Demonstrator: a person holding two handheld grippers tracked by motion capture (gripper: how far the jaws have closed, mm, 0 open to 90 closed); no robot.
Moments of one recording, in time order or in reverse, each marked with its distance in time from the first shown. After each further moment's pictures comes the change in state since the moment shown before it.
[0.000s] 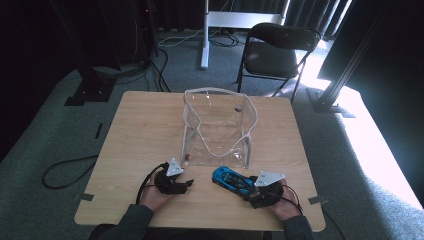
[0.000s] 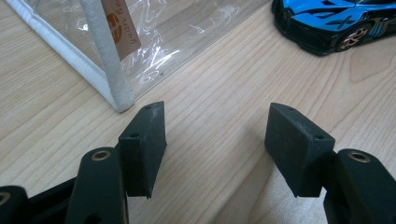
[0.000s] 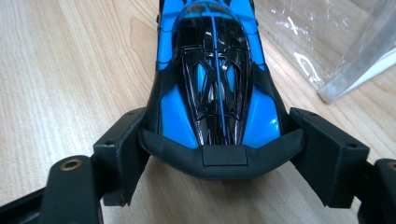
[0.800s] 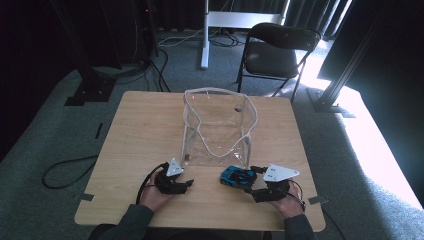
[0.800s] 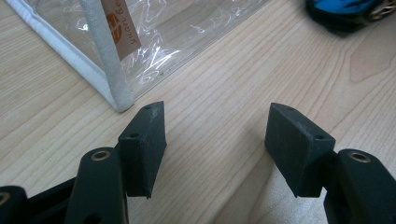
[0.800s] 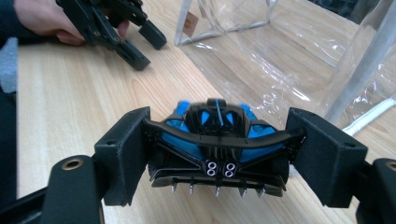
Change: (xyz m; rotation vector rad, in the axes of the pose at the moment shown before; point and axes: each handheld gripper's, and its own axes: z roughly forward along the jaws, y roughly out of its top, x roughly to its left) left arm 0.000 0.000 0.000 0.000 0.001 -0.001; right arm 0.001 0.033 -0.040 -0.224 -0.001 0.004
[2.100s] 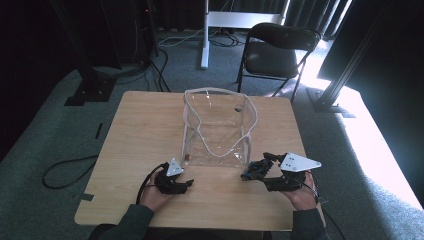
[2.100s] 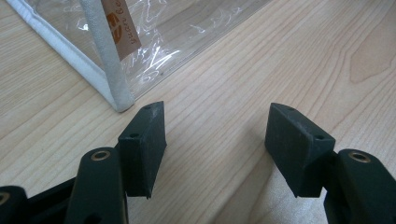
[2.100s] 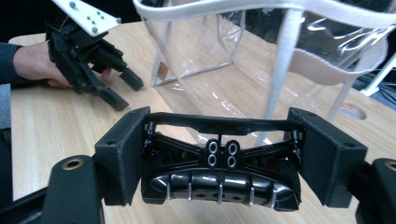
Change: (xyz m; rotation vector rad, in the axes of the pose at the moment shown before) left arm 0.000 0.000 0.000 0.000 0.001 -0.001; right arm -0.020 0.032 -0.044 -0.095 -0.079 0.003
